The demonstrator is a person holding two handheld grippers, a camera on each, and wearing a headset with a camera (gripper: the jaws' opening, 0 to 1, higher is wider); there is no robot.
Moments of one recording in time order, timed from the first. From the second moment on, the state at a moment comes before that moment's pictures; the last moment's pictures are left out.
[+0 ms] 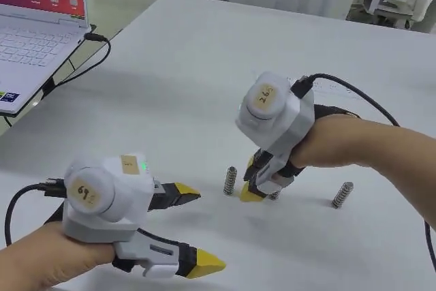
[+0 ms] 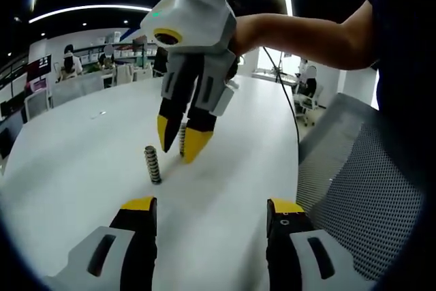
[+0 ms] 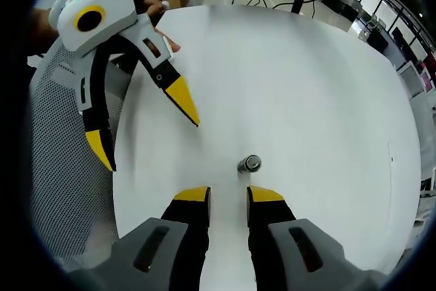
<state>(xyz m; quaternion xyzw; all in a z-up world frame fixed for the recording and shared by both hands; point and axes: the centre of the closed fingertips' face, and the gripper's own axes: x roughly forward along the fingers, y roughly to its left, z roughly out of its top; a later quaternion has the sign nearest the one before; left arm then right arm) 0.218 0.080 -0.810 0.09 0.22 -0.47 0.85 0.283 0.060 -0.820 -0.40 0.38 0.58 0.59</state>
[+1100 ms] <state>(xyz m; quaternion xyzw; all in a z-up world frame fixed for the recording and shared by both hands) 0.219 0.078 -0.806 0.07 0.22 -0.47 0.85 0.249 0.035 -0.794 -0.29 0.34 0.57 0.69</state>
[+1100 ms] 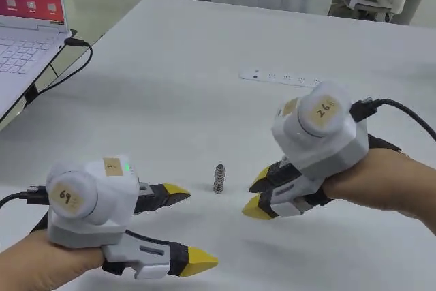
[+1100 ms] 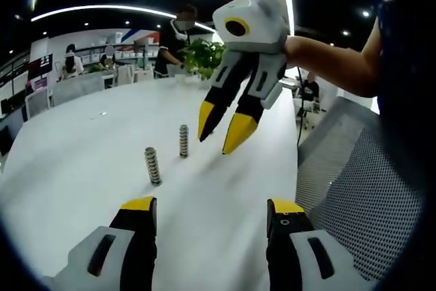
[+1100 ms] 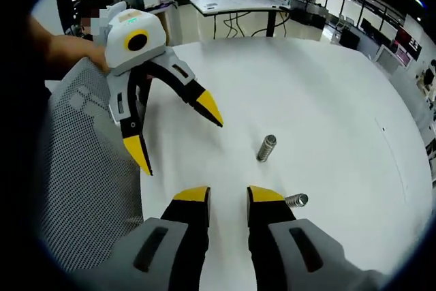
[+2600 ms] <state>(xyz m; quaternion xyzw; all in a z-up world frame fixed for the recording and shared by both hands) 0.216 0.077 -0.808 0.06 0.23 -0.48 0.85 0.246 -0.089 -0.794 -0.15 0.33 0.47 0.80</state>
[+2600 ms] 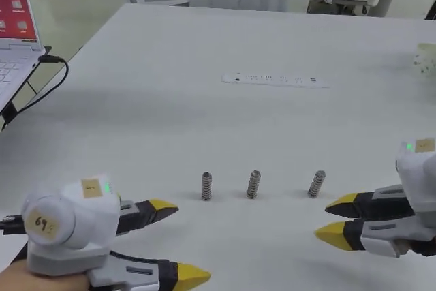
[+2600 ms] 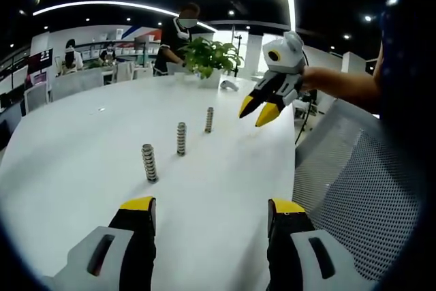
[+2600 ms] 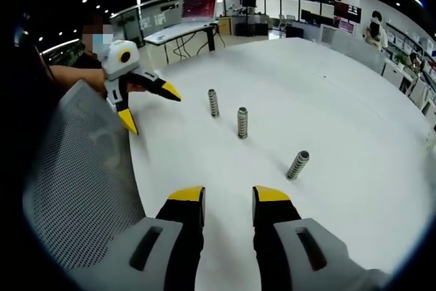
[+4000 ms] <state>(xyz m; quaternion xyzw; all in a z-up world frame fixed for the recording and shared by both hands) 0.222 0.080 -0.810 0.06 0.23 -0.47 0.85 0.258 -0.109 -0.797 -0.09 0.23 0.44 0.86</state>
